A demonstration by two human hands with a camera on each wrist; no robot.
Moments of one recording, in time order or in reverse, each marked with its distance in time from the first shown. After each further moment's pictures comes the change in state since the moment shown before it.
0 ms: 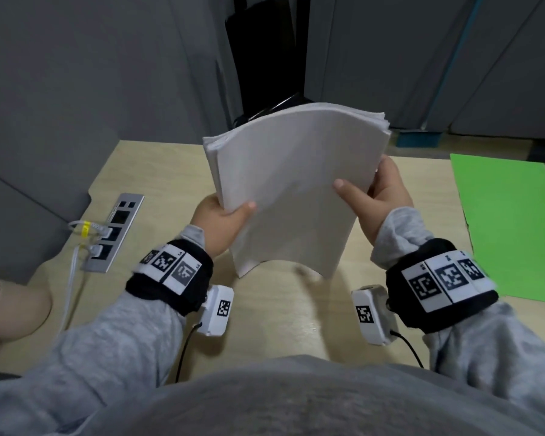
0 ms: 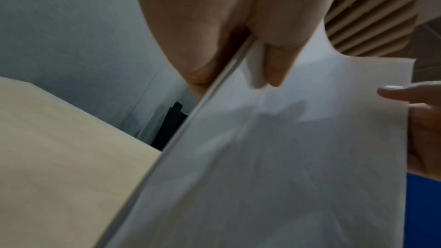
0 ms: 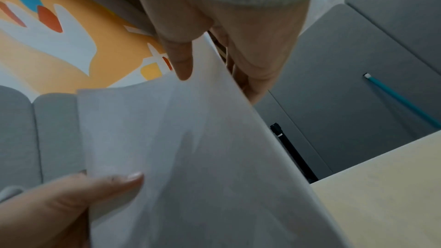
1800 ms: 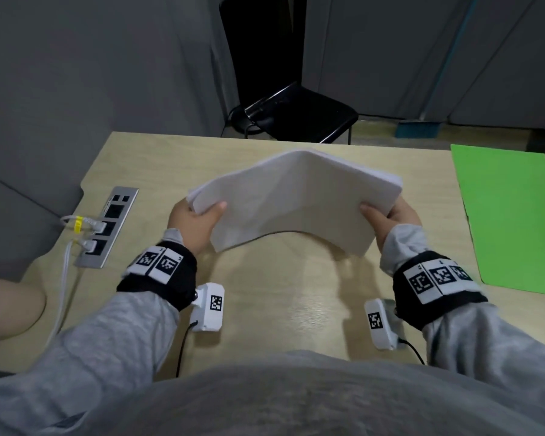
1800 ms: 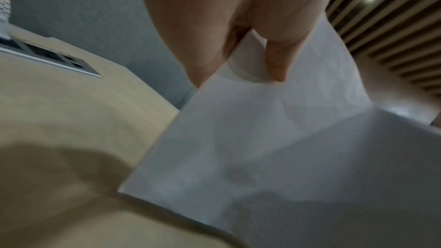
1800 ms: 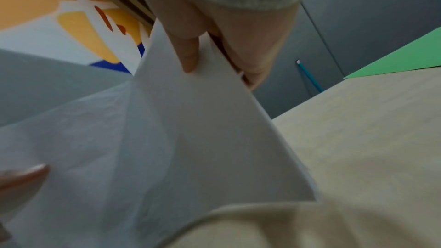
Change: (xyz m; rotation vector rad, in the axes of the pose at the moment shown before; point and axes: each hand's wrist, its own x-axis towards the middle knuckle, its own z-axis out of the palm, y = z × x) left_hand 0.019 -0.051 -0.009 -0.060 0.182 -0.090; right_hand -0.001 0.053 -0.028 -0.100 0.126 0.238
